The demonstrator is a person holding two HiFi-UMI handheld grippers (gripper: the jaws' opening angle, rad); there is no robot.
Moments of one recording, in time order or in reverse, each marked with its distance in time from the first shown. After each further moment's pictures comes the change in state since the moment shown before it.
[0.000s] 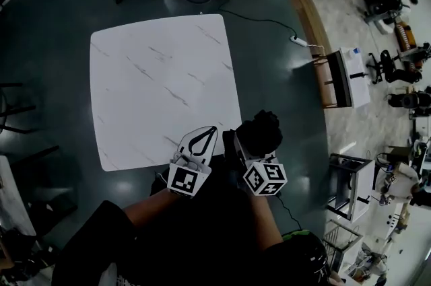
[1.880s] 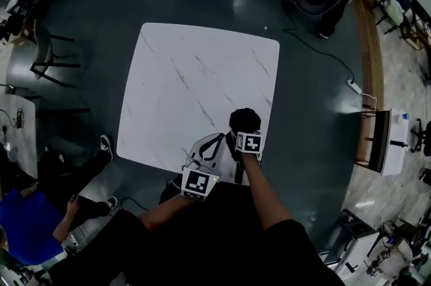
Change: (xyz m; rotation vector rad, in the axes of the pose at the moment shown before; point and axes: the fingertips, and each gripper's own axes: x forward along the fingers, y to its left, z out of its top) left arm 0.048 0.086 -0.065 -0.008 0.206 0.402; right arm 0.257 -0.058 -0.194 -0.173 0.758 0.127
